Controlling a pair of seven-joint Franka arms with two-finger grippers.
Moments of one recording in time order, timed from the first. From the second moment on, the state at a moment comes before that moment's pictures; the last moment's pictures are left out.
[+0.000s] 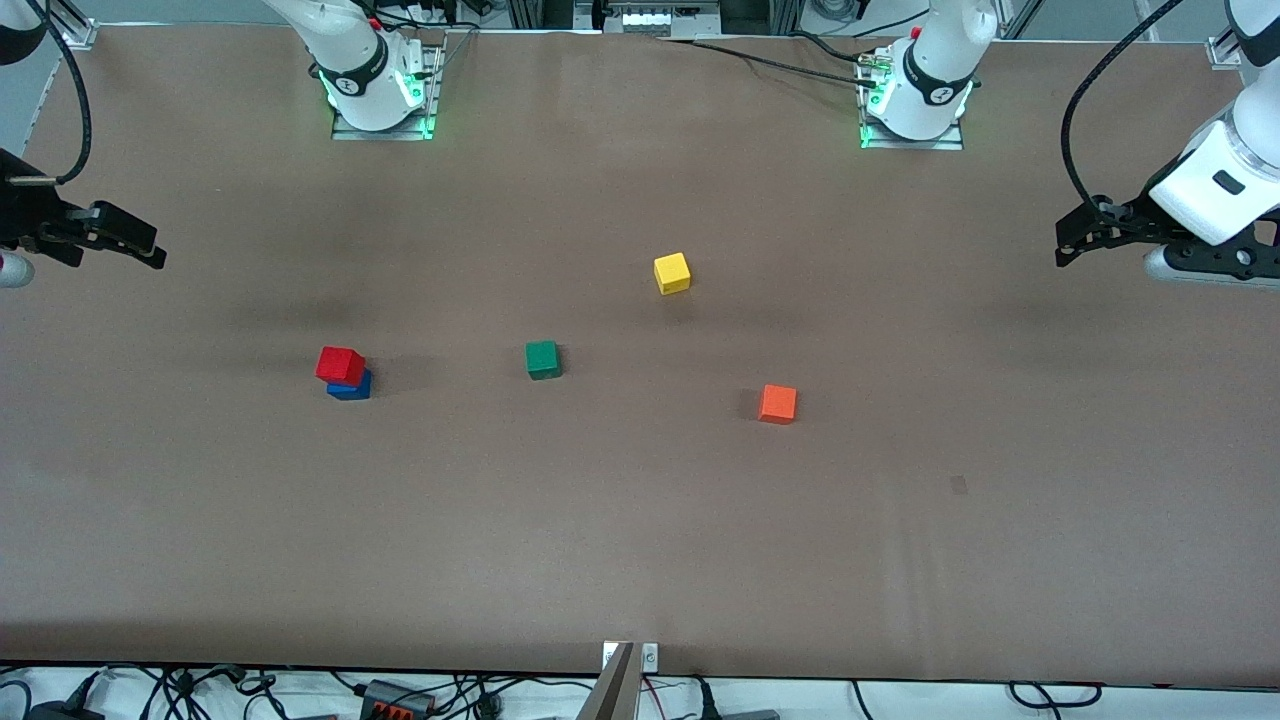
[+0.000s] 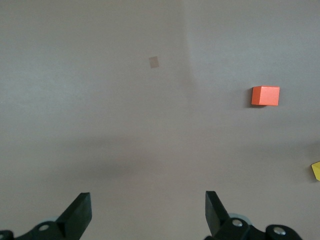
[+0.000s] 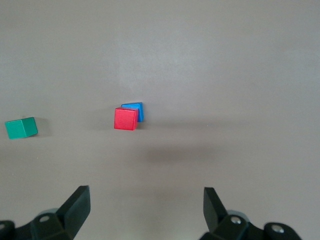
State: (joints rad) left arm 0.02 -0.05 -0.06 -1.74 0.02 1.68 0.04; right arm 0.01 0.00 -0.08 -1.68 0.01 1.66 -0.04
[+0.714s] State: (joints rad) left arm 0.02 -0.05 -0.06 -1.73 0.02 1.68 0.04; right arm 0.01 0.00 -0.08 -1.68 0.01 1.66 -0.04
